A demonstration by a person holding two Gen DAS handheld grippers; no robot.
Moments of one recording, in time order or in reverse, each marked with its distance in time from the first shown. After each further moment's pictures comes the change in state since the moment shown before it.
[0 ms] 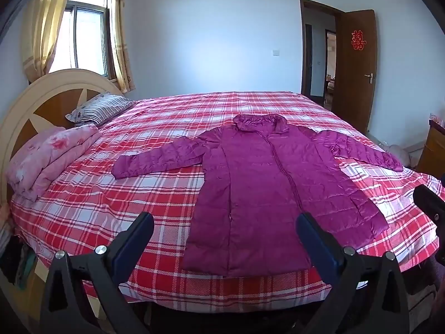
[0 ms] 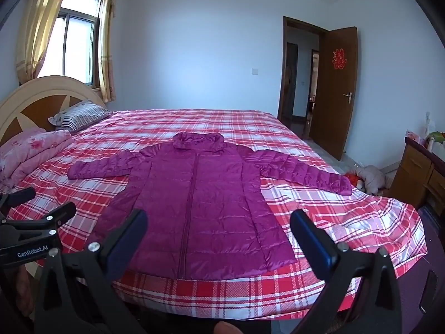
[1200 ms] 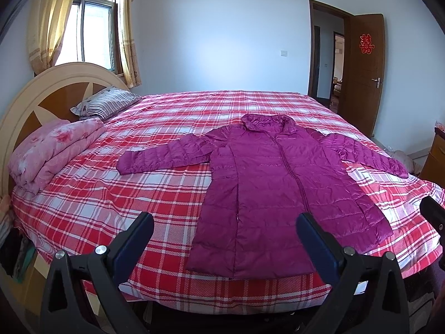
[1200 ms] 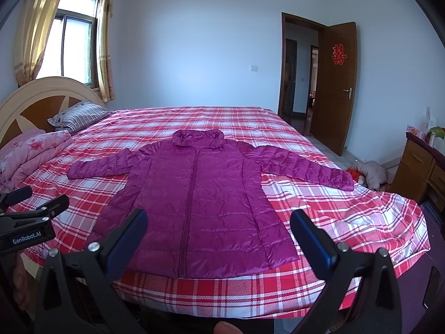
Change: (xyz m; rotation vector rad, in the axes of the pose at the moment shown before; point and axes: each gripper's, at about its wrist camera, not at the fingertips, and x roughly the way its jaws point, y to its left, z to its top) left arm 0.006 0.012 -0.001 -0.035 0.006 0.018; right arm 0.005 -0.004 -0.003 0.012 0.011 0.007
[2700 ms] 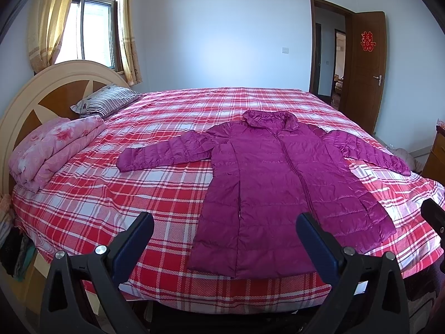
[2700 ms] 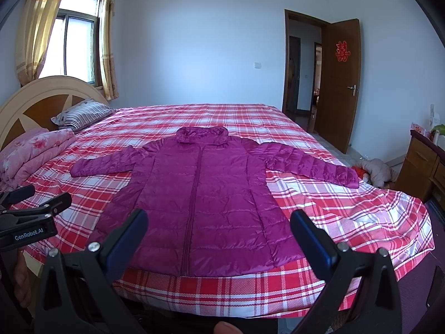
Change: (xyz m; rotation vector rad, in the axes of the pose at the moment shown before) left arm 0.010 0.001 -0.003 0.007 0.018 0.007; right arm 0.005 0.003 -0.003 0.000 0.010 0.025
